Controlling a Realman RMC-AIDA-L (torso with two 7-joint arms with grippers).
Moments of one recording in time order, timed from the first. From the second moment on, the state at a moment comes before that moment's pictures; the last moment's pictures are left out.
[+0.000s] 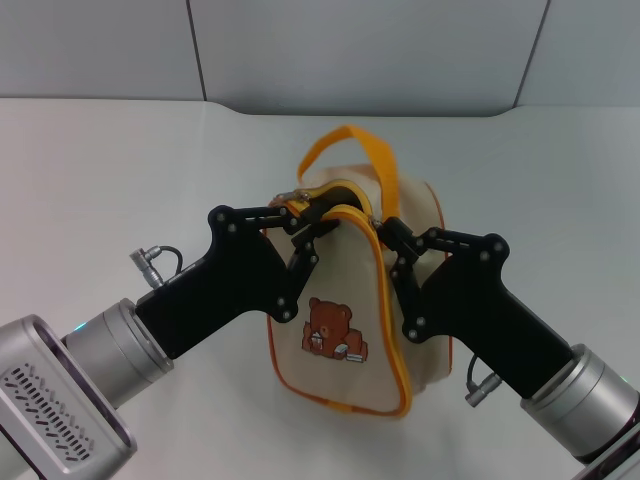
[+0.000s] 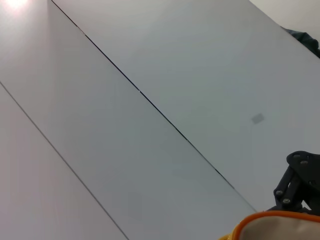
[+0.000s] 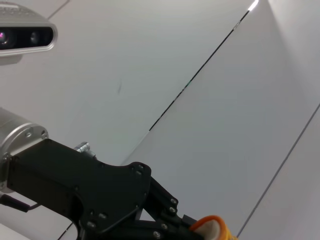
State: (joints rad) left arm -0.56 -2.08 0.04 -0.10 2.13 1.62 0.35; right arm 0.44 2.09 0.03 0.35 -2.09 -1.56 -0.60
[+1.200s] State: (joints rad) left arm -0.58 -2.08 0.03 -0.10 2.13 1.58 0.30; right arm 0.11 2.09 -0.04 0.27 -2.08 -1.64 -0.56
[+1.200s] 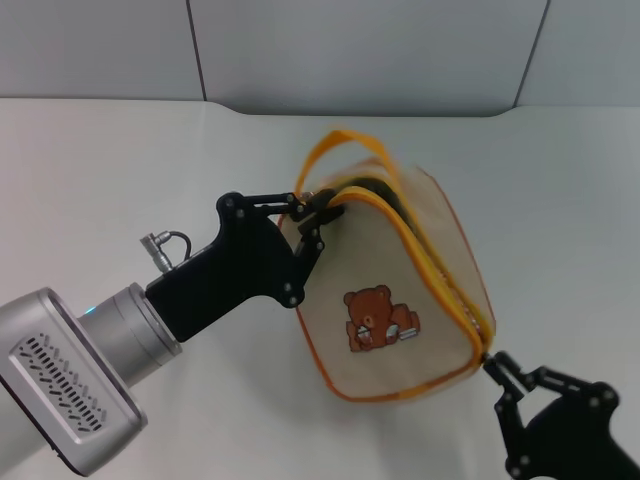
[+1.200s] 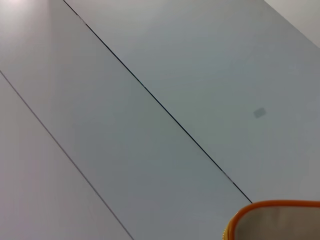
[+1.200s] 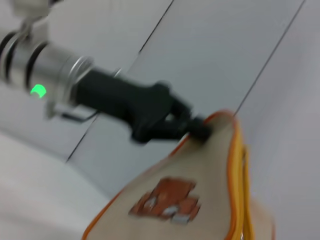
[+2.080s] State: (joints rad) left arm -0.48 -2.07 -0.12 -0.20 2.23 1.52 -0.12; right arm 0.38 2.08 -0.20 -0.25 -2.09 -1.88 0.65
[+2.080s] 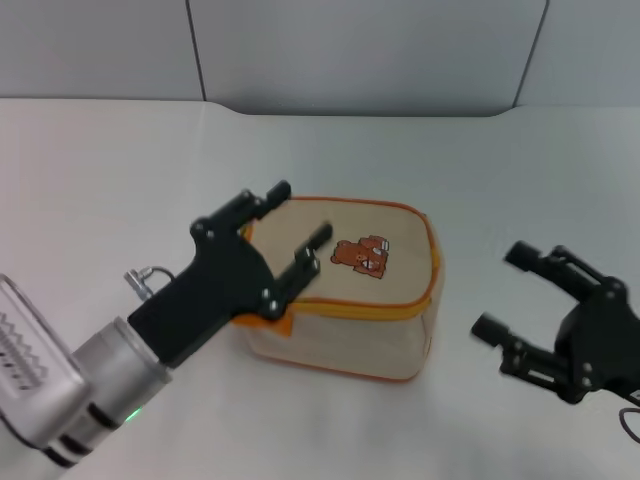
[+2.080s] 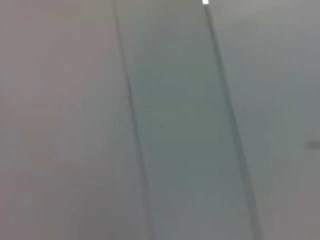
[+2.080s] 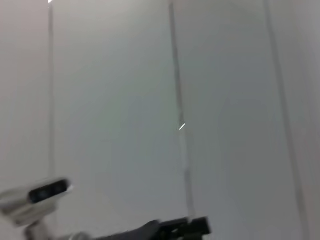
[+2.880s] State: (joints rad) left arm -0.52 -2.07 0.00 0.33 2.59 1.92 -0.70; right arm 0.49 2.03 -0.58 -0.45 -2.09 -1.90 1.00
